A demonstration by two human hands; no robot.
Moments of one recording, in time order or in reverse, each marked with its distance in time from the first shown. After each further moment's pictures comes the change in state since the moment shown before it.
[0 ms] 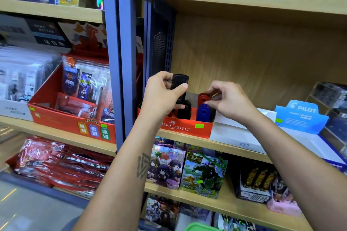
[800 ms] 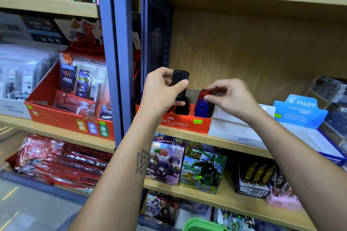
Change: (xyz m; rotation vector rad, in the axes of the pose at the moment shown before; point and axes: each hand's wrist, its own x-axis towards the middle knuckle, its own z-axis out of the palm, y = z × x) left_hand -0.001 -0.001 0.004 -0.020 -0.022 0.004; right_hand -0.009 0.009 -0.004 0.100 0.051 -0.048
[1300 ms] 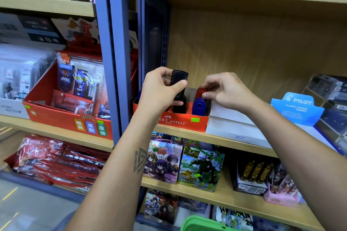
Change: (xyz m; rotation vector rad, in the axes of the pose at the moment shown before) left_hand 0.000 -0.002 0.001 0.040 -0.012 0.004; right_hand 0.013 -0.010 -0.011 -0.197 -0.146 -0.097
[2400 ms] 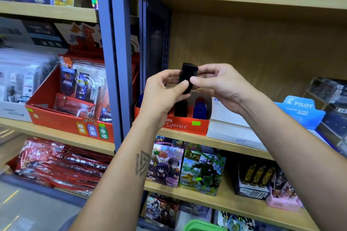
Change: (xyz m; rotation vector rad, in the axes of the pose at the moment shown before) left_hand -0.005 0.002 0.005 -0.210 -0.021 0.037; right_hand 0.000 -0.048 -0.009 0.883 -0.012 0.221
